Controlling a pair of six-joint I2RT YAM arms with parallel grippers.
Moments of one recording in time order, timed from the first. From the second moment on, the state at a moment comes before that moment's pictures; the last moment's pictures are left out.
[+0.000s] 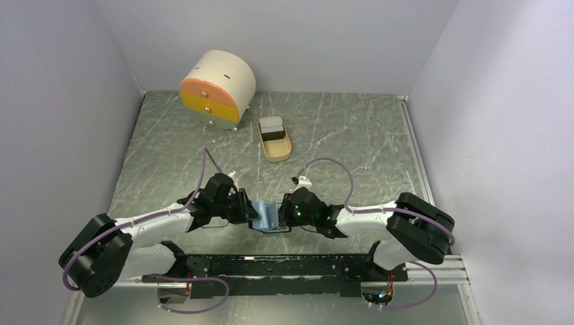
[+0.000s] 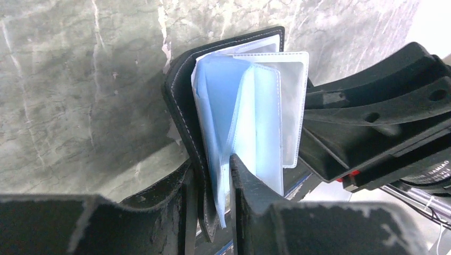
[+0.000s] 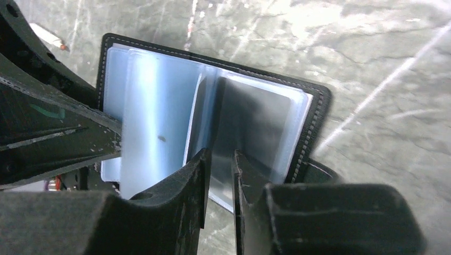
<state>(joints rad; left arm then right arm) -0.69 1.17 0.37 0.02 0.30 -0.93 1.03 1.46 0.45 0.36 0.08 0.88</state>
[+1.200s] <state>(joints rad) -0.69 1.07 0.35 0.05 0.29 -1.00 1.05 1.55 0.59 0.34 0.01 0.80</state>
